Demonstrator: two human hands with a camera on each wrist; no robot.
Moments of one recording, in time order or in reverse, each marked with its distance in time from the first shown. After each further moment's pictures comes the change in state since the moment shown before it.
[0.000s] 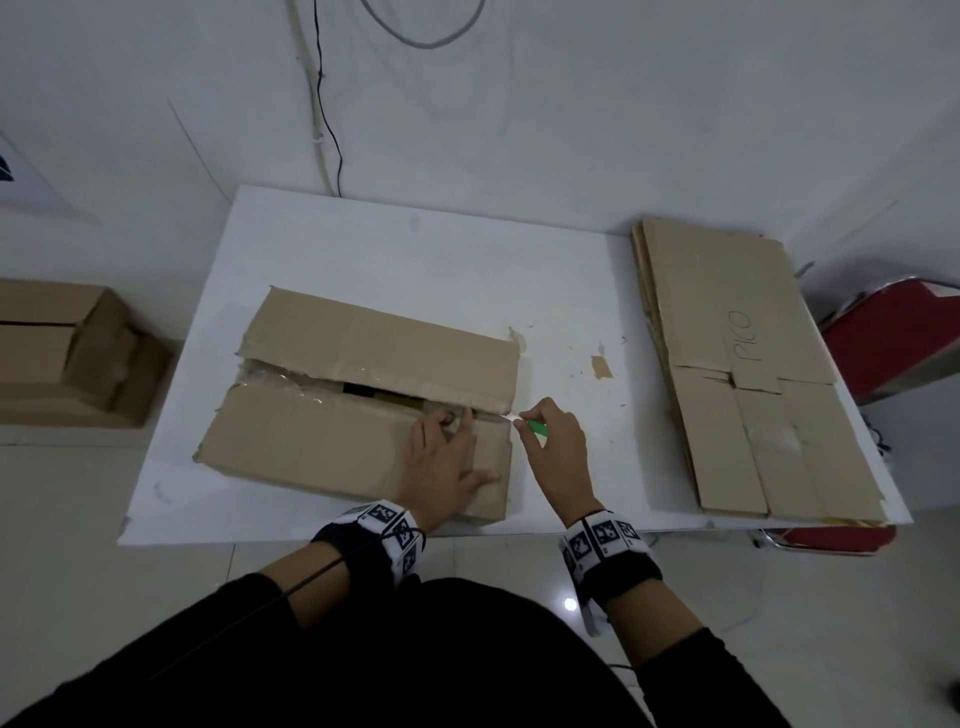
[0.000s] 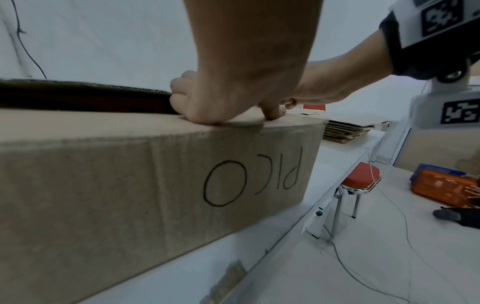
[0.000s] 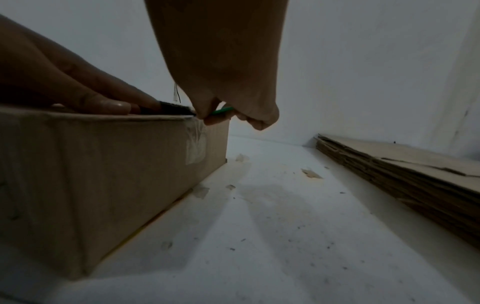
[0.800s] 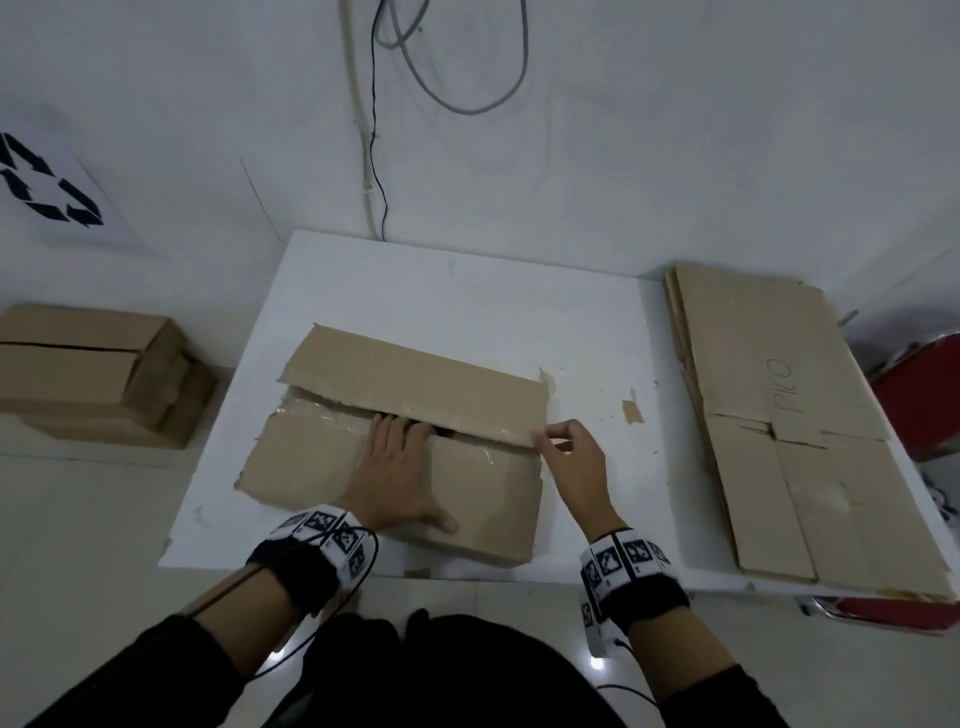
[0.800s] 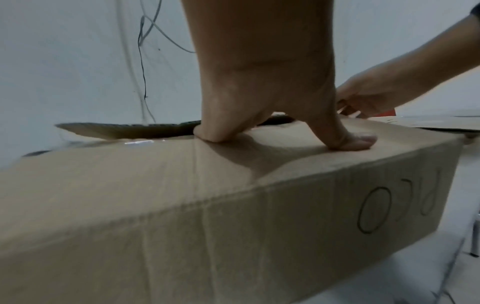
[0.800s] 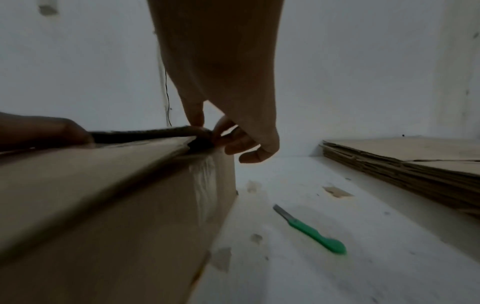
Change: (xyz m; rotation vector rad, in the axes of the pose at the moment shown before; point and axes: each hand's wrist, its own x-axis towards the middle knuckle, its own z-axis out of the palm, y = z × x) left_hand 0.008 -0.063 -0.071 0.310 -0.013 0.043; right_hand 0.036 -0.026 0.000 0.300 -0.038 0.235
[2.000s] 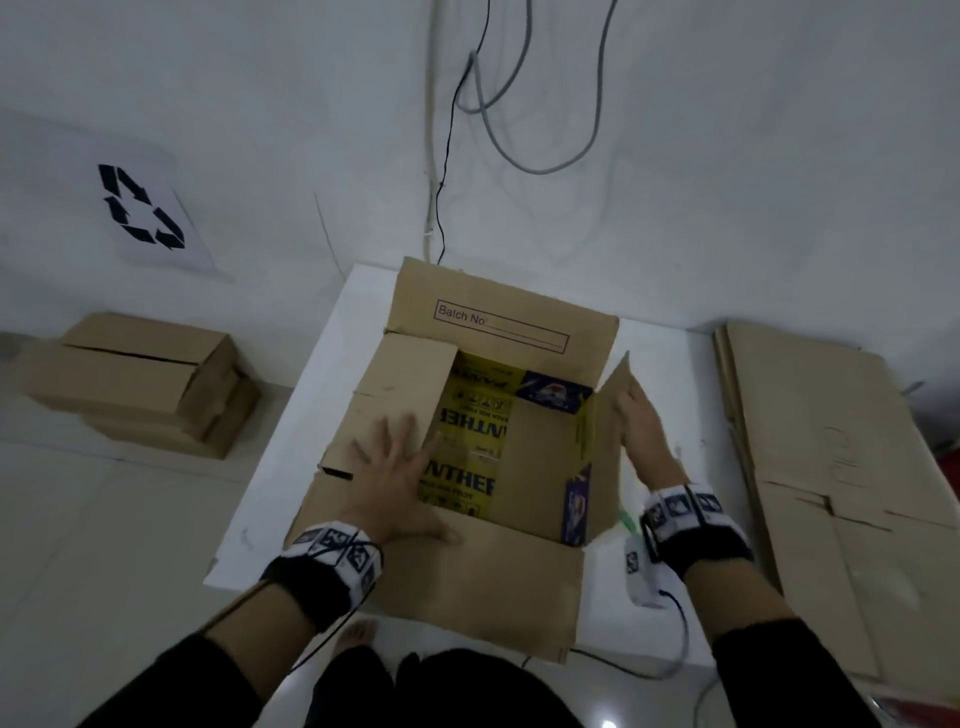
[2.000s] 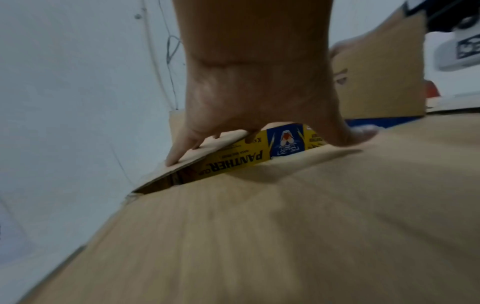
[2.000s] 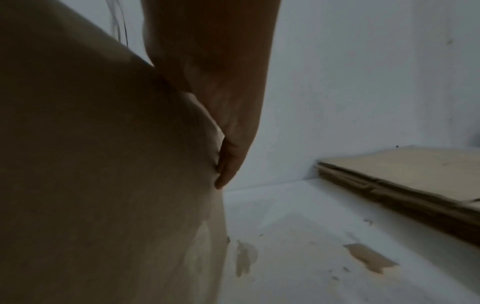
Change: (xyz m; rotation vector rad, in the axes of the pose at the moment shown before) left_hand 0.001 -0.047 -0.026 0.065 -0.136 -0.206; right_hand 0.099 -0.061 -0.019 0.211 -0.093 -0.024
